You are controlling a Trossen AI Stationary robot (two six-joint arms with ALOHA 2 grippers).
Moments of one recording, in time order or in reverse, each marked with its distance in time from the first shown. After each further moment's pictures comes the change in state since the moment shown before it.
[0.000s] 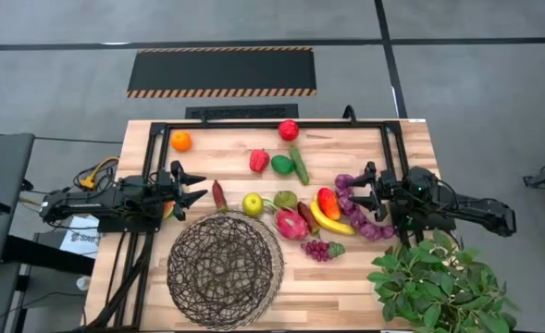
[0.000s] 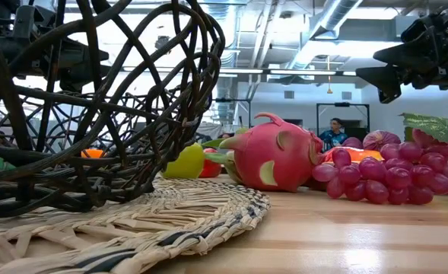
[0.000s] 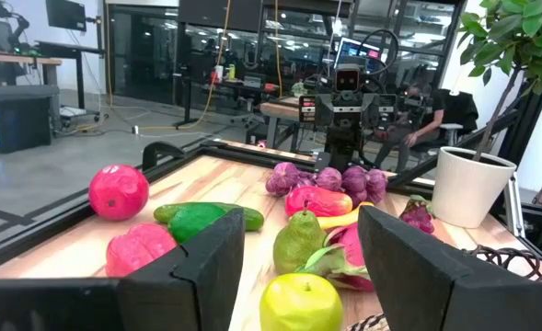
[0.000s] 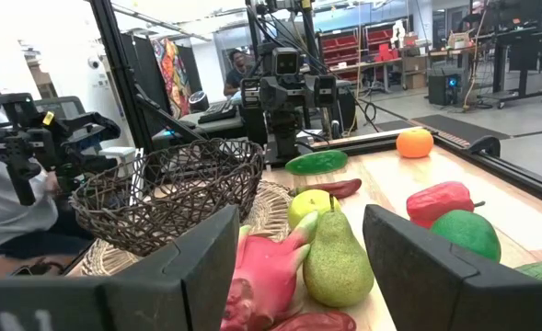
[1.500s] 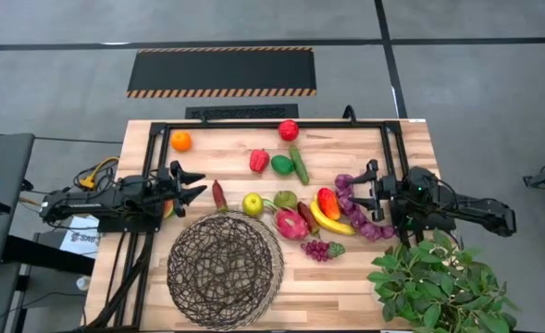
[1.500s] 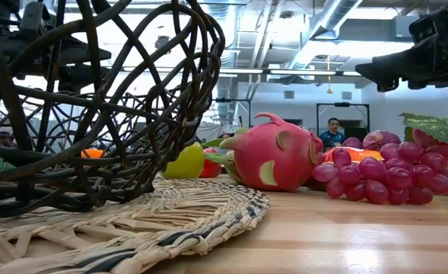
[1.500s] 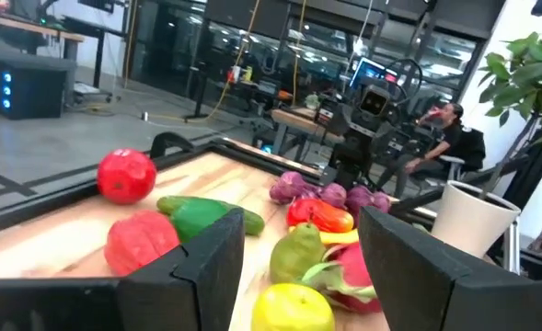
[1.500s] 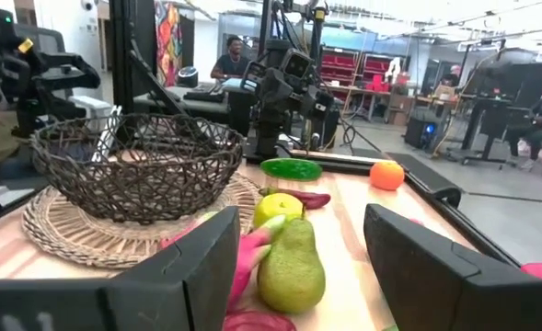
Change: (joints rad) left arm 0.000 0.000 0.000 0.012 -0.055 -0.141; right arm -0.002 0.000 0.000 0.000 0.005 -0.294
